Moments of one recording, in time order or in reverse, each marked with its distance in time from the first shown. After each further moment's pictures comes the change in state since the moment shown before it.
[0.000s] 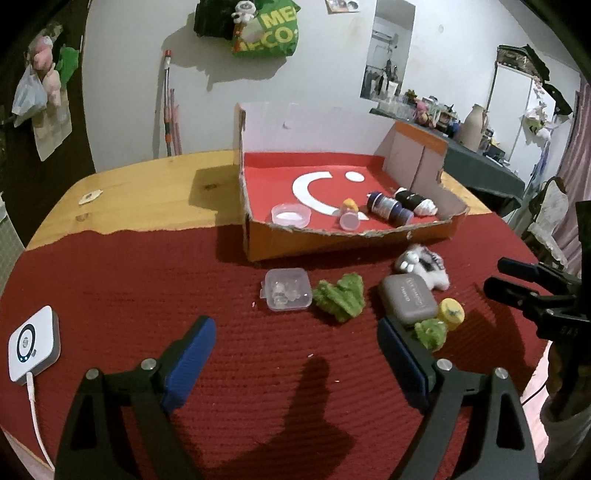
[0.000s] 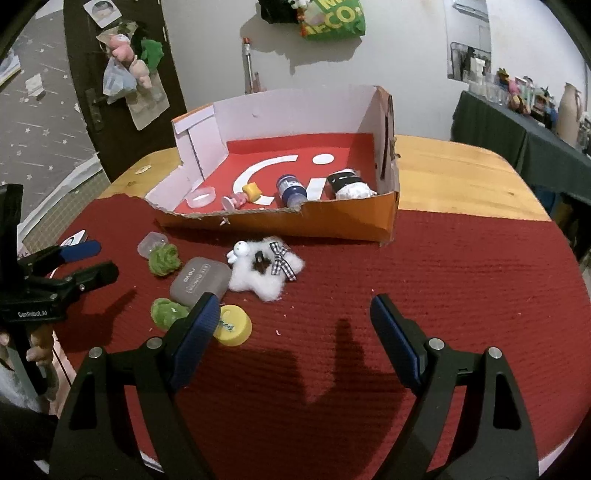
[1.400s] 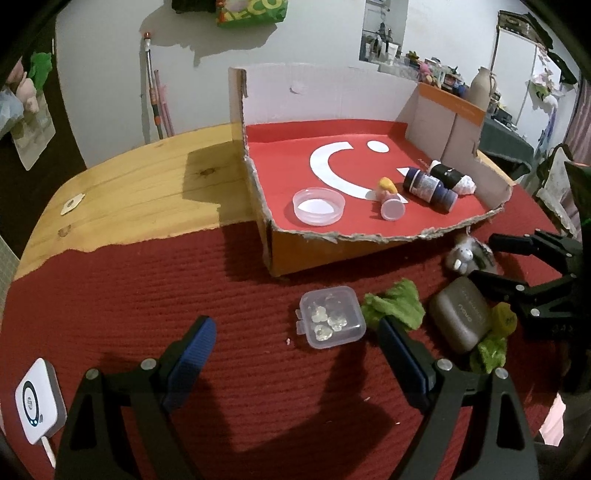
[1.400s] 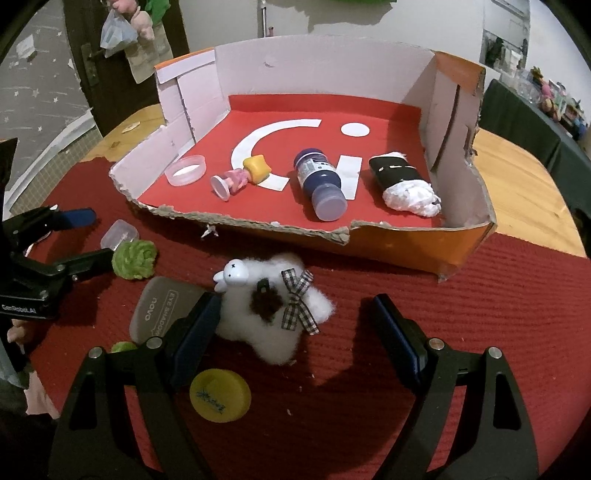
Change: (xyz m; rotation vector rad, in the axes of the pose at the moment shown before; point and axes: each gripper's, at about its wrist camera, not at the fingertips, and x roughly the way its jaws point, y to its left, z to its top) left arm 0.053 0.019 0.030 0.084 0.138 0.029; right arm 0.080 0.020 0.033 -0.091 0.173 -0.019
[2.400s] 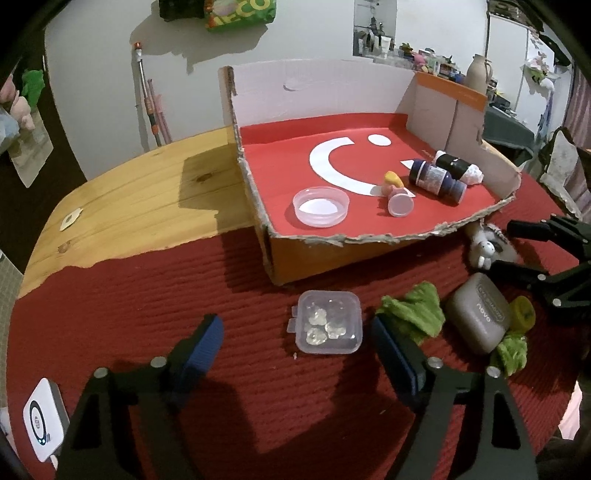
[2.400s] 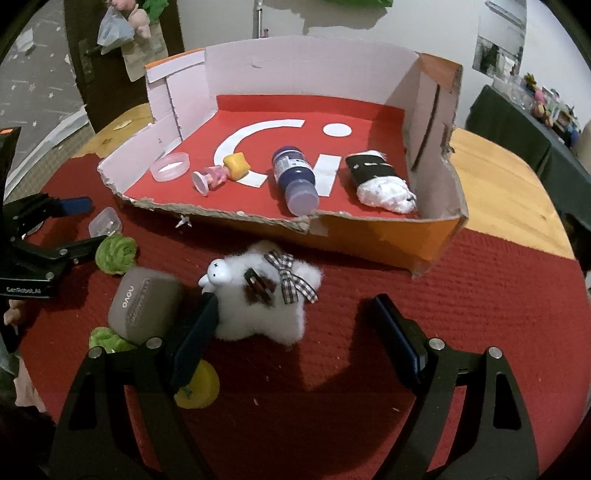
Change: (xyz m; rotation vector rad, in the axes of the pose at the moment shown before) left arm 0.014 -0.005 0.003 0.056 -0.001 0.026; right arm -0.006 -0.012 -0.007 -0.022 -0.019 -0.038
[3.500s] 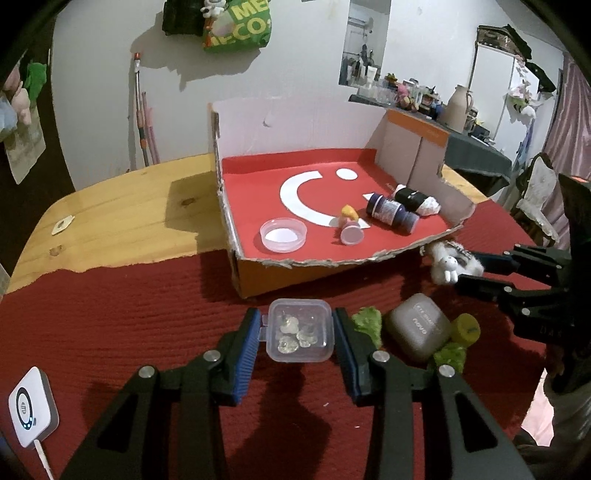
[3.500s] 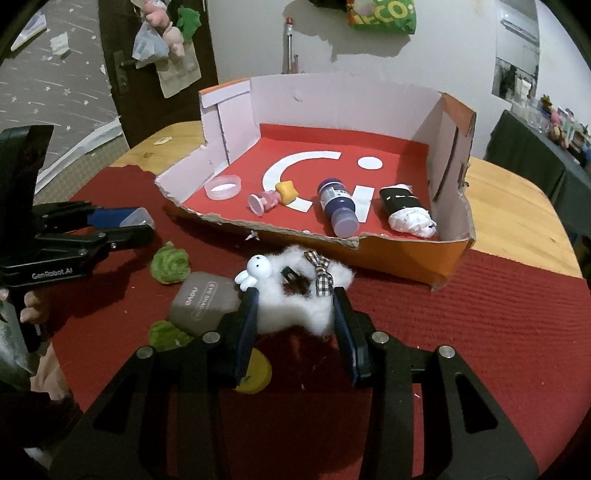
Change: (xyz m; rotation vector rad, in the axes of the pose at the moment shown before) left arm -0.037 -0.009 -0.003 -0.041 -0.106 -0.104; right arm -0.035 0.015 -0.006 -0.032 -0.106 0.098
